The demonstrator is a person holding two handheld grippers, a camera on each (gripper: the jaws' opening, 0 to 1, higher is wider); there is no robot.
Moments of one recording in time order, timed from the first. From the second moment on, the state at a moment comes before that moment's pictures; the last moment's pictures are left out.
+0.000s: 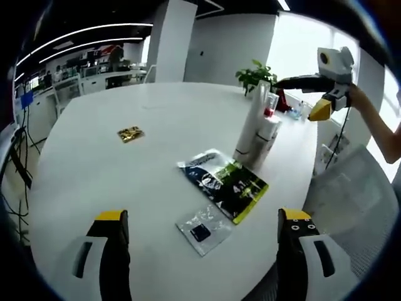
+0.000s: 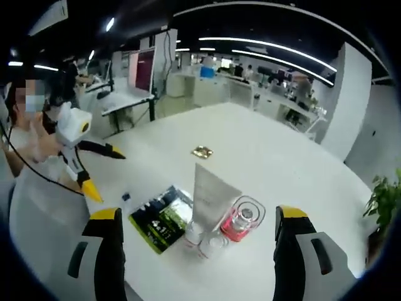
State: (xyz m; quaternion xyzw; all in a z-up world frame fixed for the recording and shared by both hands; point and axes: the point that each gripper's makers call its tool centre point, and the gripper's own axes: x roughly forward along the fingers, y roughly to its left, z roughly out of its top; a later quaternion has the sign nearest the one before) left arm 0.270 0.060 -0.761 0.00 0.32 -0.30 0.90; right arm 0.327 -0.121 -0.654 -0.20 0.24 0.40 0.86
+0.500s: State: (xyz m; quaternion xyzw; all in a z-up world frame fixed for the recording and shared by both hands) left arm 0.282 0.080 -0.762 0.00 0.31 -0.29 0.91; right arm 0.342 -0.053 -0.641 -0.23 0.21 0.46 0.83
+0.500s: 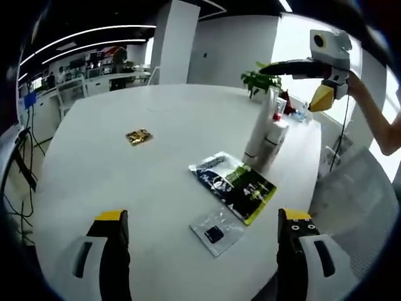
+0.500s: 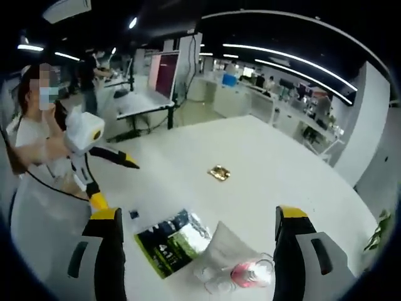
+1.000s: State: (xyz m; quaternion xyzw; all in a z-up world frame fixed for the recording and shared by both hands) left arm 0.305 0.104 -0.764 0.01 0.31 -0.28 0.91; right arm 0.366 0.007 -0.663 -0.24 0.23 0.47 0.82
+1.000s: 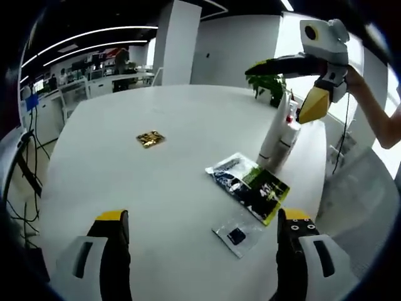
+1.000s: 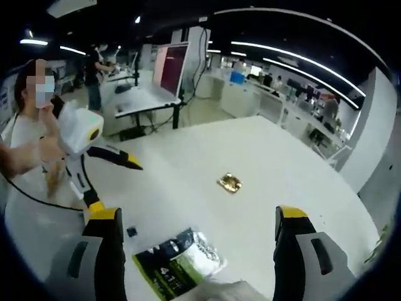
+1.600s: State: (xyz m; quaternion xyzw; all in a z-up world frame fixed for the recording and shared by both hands) left arm 0.354 0.123 -0.766 0.03 0.31 -0.29 0.91; right arm 0.413 0.061 -0.697 -0.24 0.23 0.44 0.83
